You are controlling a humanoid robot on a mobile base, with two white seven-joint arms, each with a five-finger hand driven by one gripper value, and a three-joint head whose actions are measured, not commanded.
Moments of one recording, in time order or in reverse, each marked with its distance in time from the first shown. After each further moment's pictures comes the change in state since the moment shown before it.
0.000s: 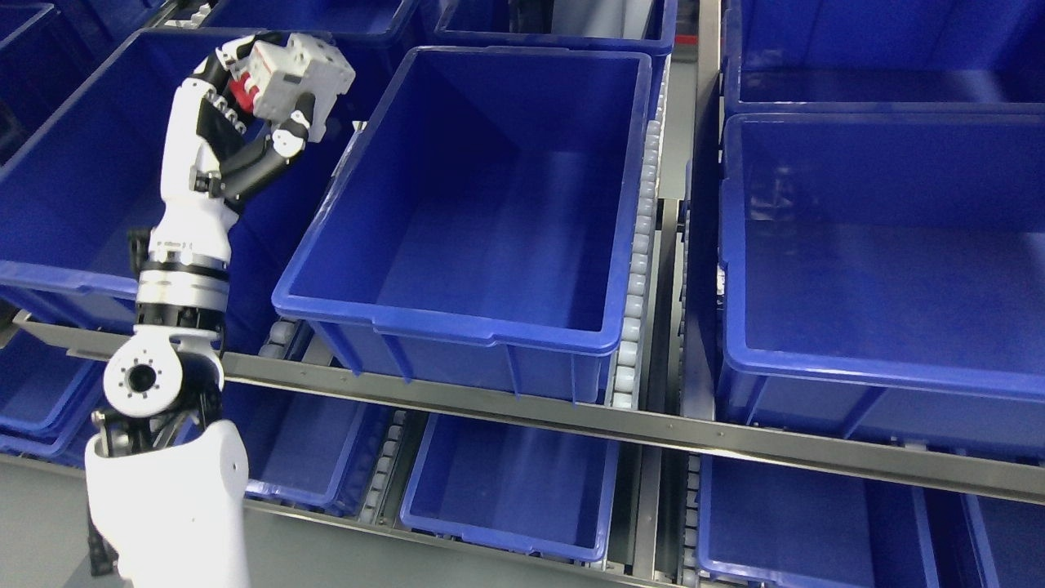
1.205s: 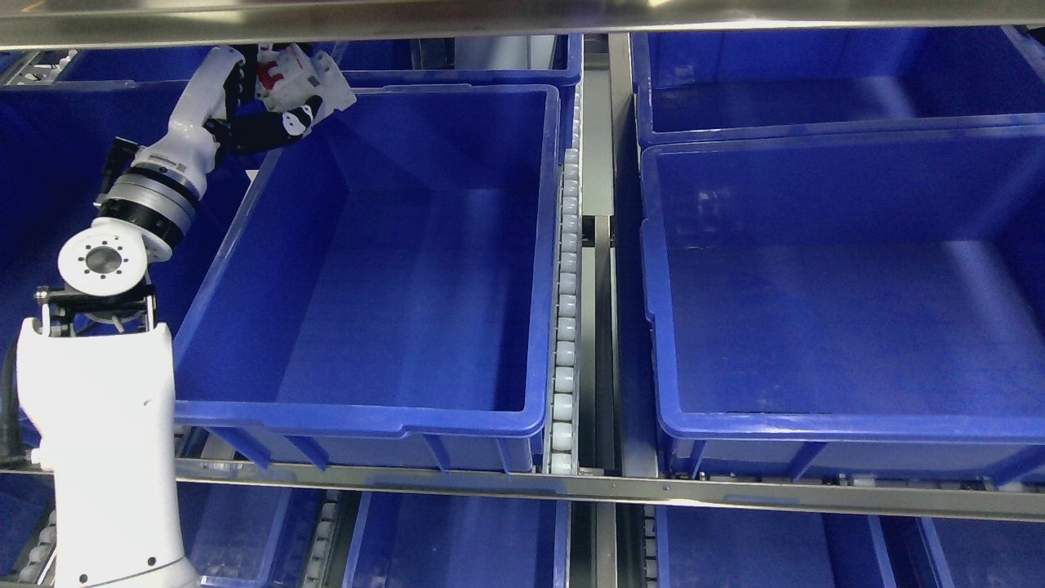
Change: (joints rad) left arm -0.221 0.196 -0.089 0.331 -0.298 0.062 -0.199; right arm 0.001 0.000 0.000 0.000 0.000 0.000 0.000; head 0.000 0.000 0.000
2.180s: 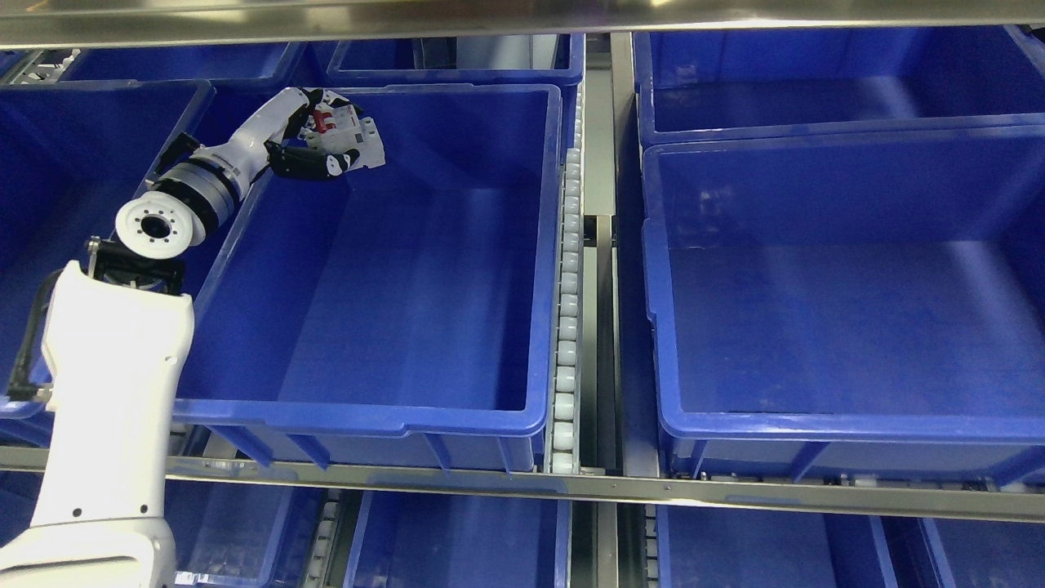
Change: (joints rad) left arm -0.158 0.057 -0.199 0.329 -0.129 -0.083 -0.036; right arm -0.001 0.000 0.000 0.000 0.000 0.000 0.000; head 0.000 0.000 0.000
